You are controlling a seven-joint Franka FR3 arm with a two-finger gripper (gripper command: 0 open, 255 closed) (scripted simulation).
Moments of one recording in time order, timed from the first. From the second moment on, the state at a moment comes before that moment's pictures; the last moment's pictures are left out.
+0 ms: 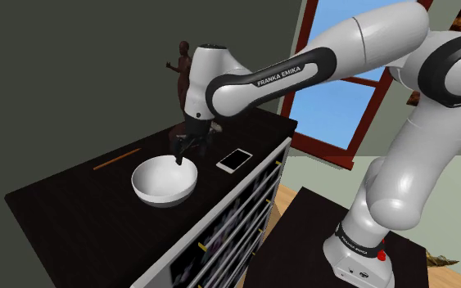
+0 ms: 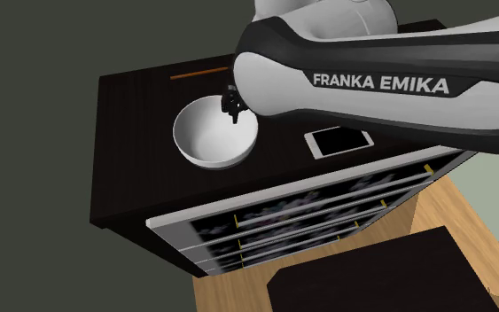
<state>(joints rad) 0.12 -0.04 0.31 -2.10 0.07 2.22 0.53</state>
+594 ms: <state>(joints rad) 0.12 -0.01 0.32 -2.13 0.06 2.28 0.54</state>
